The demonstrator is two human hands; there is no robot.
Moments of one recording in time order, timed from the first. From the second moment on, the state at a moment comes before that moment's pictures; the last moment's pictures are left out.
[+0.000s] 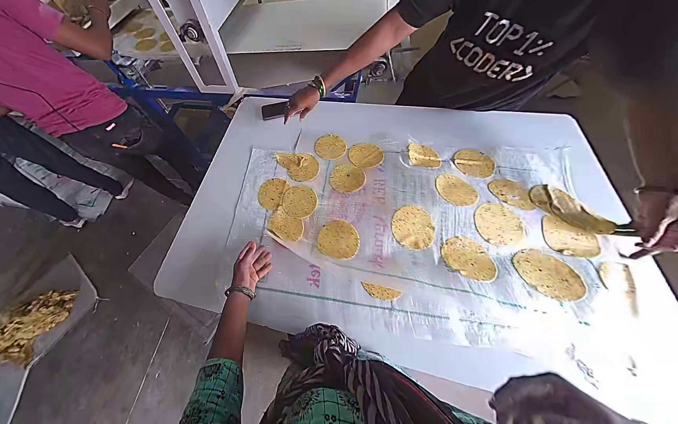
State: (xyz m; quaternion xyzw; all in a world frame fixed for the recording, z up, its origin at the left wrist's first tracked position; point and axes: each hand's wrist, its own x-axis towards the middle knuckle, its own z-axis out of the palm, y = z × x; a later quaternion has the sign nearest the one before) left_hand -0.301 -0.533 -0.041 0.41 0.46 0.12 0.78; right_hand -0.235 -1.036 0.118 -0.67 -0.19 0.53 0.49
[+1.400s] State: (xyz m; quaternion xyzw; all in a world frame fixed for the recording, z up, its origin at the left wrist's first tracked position) left_hand -0.243 -0.420 -0.062 0.92 0.16 0.02 0.37; right_hand -0.054 -0.645 0.033 -0.49 -0.23 0.33 0.78
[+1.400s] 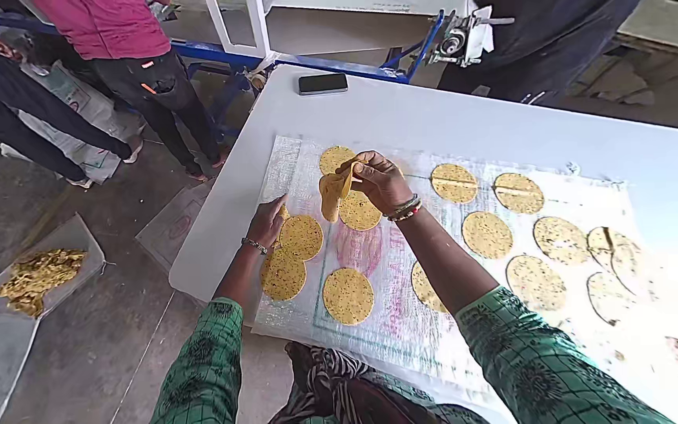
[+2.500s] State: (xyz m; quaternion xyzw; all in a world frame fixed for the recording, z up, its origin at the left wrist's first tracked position) left_hand -0.261 -0.560 0.099 0.81 0.06 -0.08 0.57; right_hand -0.144 -0.777 0.008 -0.38 -0.33 0.54 0.68
